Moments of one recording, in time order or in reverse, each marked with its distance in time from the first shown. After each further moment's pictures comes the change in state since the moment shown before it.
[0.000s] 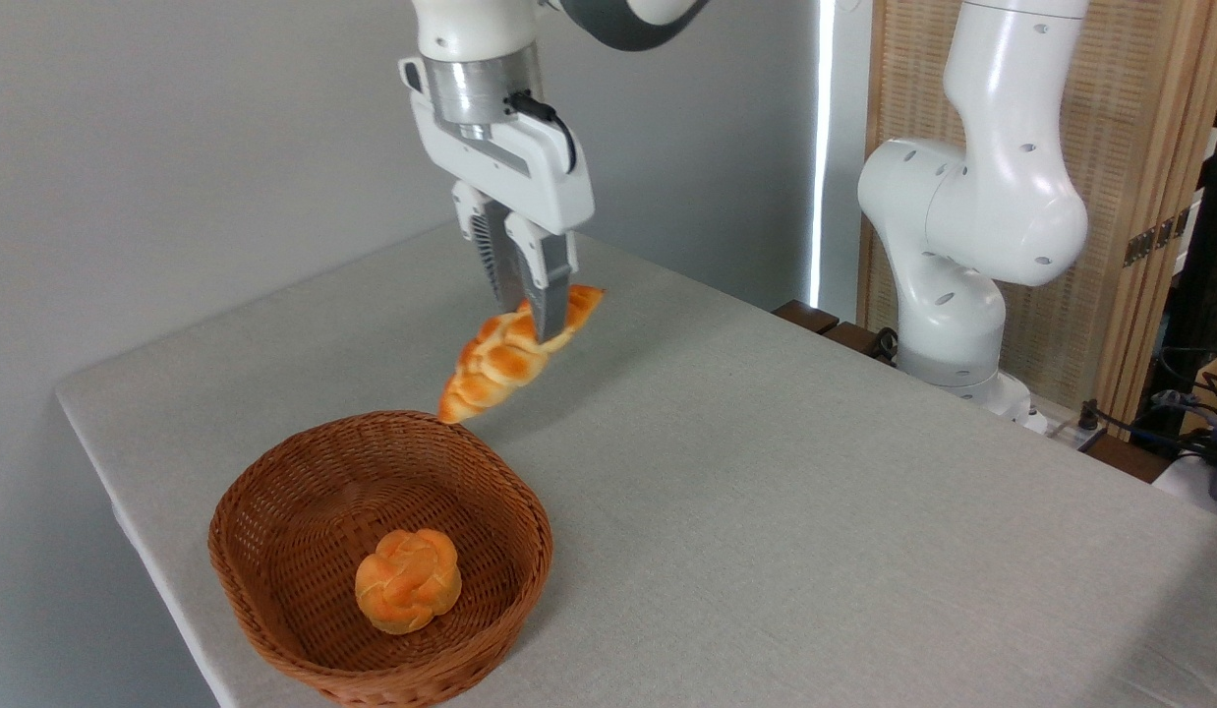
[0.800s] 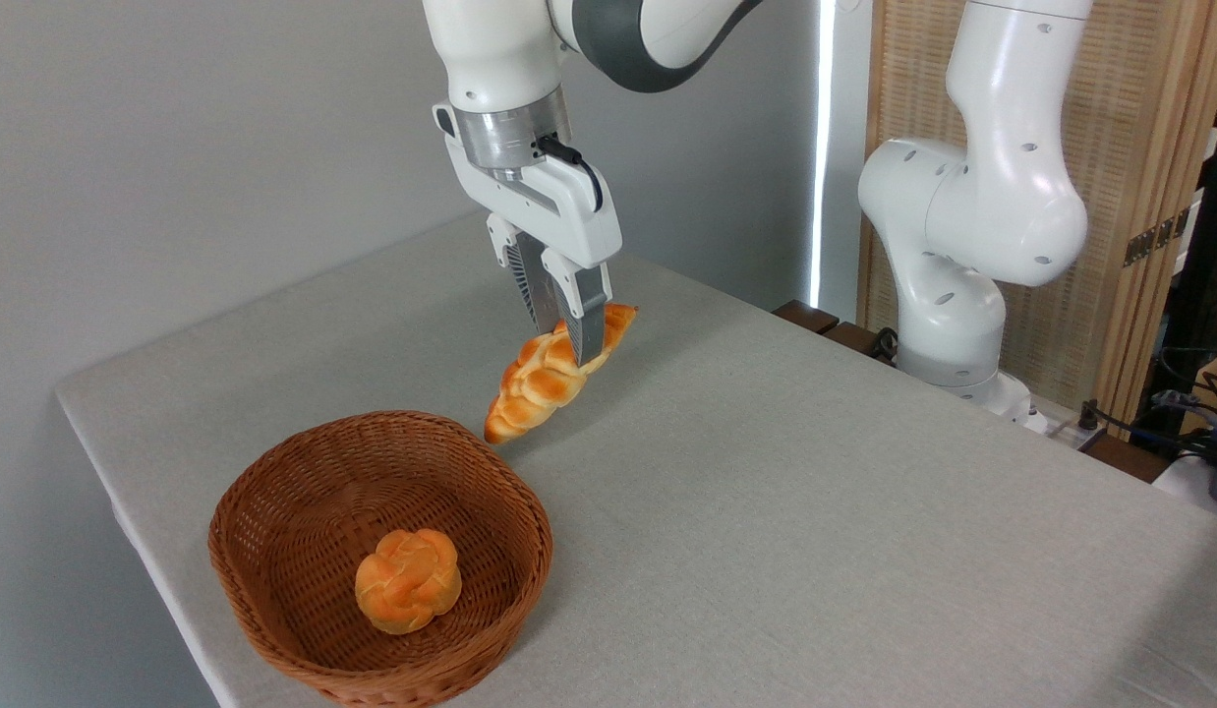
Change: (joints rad) arm -0.006 -0.013 0.000 -0.085 0.000 0.001 0.017
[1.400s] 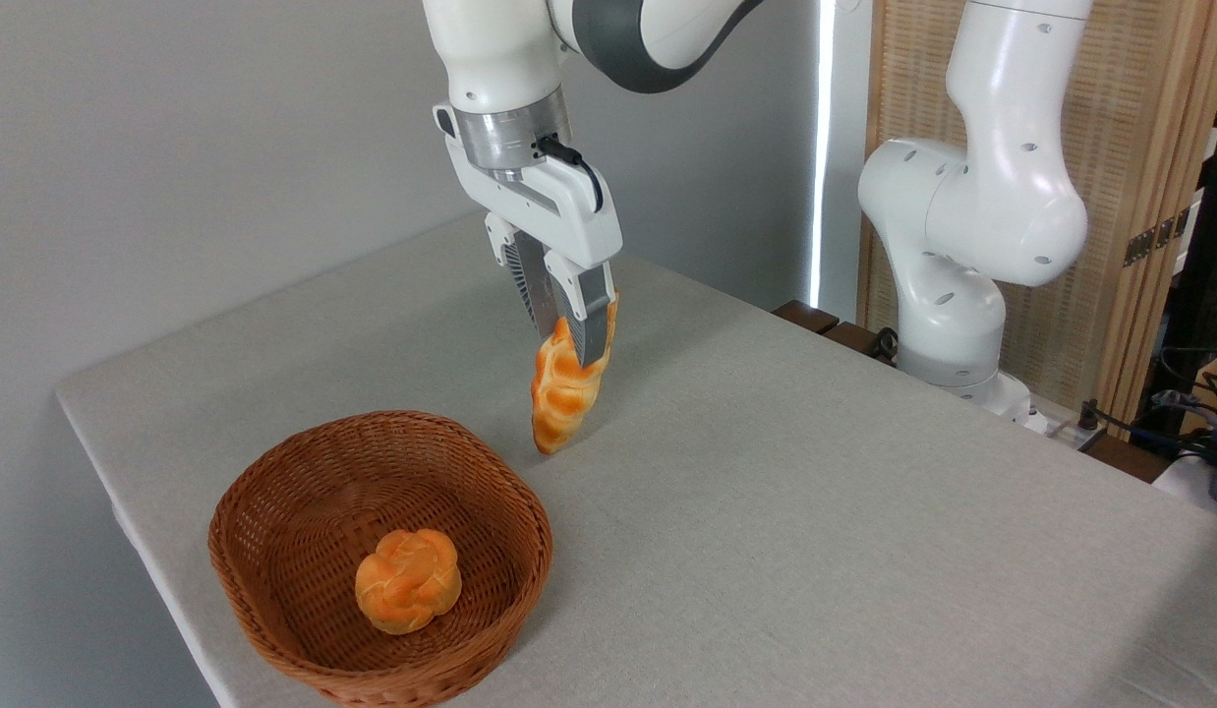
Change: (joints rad) arm 0.000 0.000 0.000 -0.001 0.000 0.000 0.000
